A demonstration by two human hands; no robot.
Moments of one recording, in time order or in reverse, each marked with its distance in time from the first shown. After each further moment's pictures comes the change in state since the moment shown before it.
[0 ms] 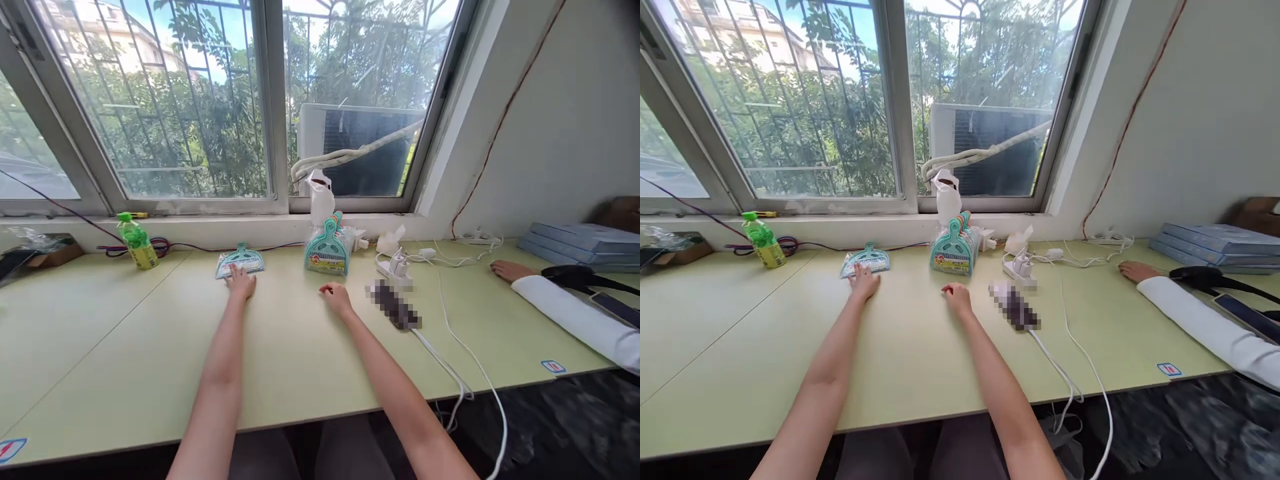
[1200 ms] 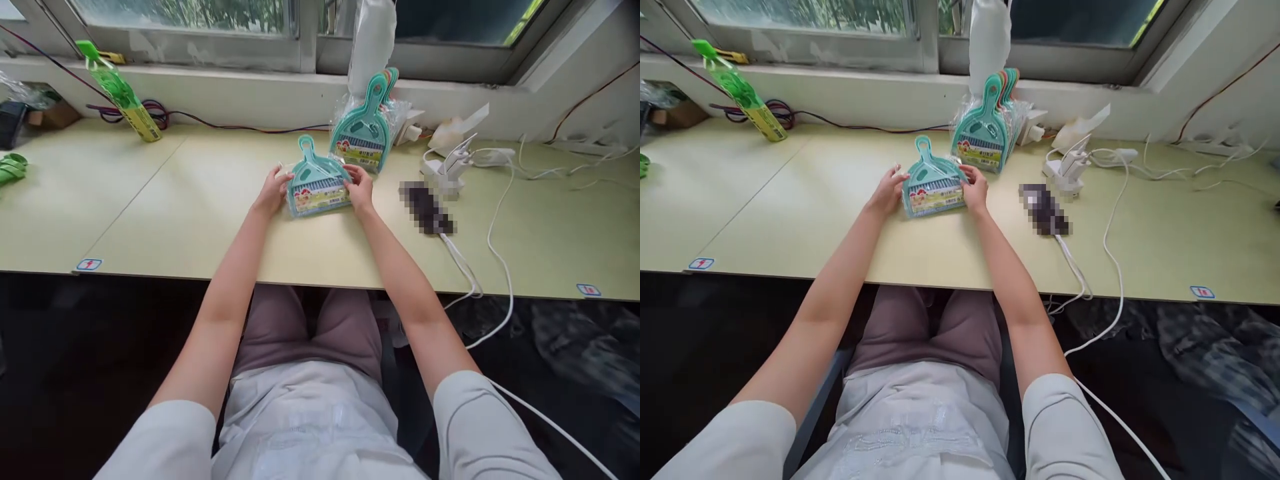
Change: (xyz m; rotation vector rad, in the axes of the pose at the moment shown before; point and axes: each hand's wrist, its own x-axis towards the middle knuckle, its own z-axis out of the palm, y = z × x) left_hand -0.109 0.050 -0.003 -1.603 -0.321 -0.048; right_hand 0.008 0.009 0.018 0.528 0.063 -0.094
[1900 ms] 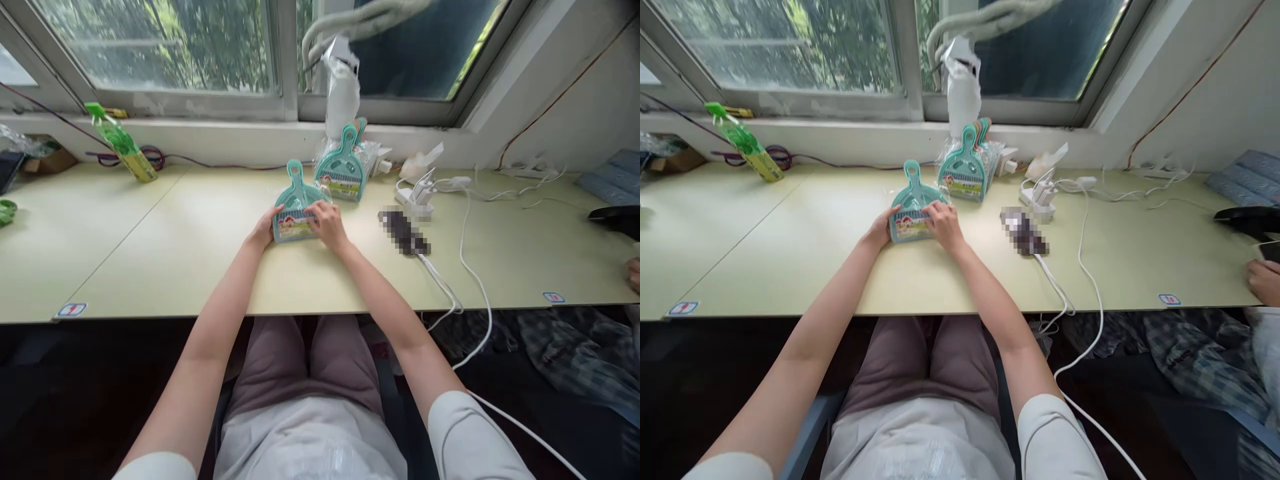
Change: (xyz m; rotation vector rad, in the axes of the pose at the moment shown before) left_hand -0.008 0.009 0.012 -0.144 -0.066 -0.289; right_hand -0.036 -0.072 0.020 -0.808 -0.253 -0.406
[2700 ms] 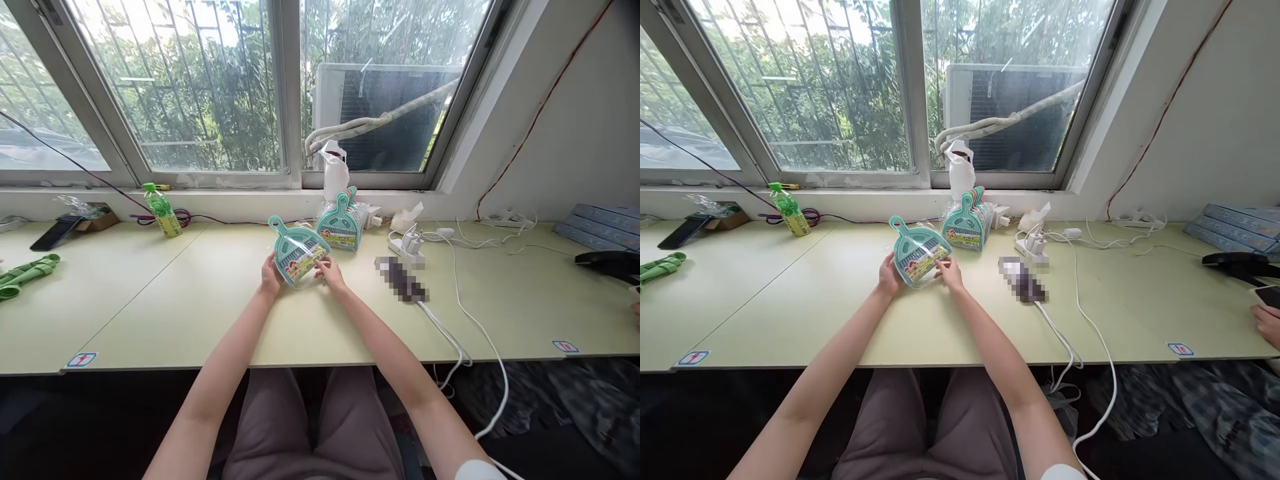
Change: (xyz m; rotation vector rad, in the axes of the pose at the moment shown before) left_hand -0.013 0.004 0.005 -0.220 0.051 0.216; right_hand 0.006 0.006 0.021 0.925 0.109 0.758
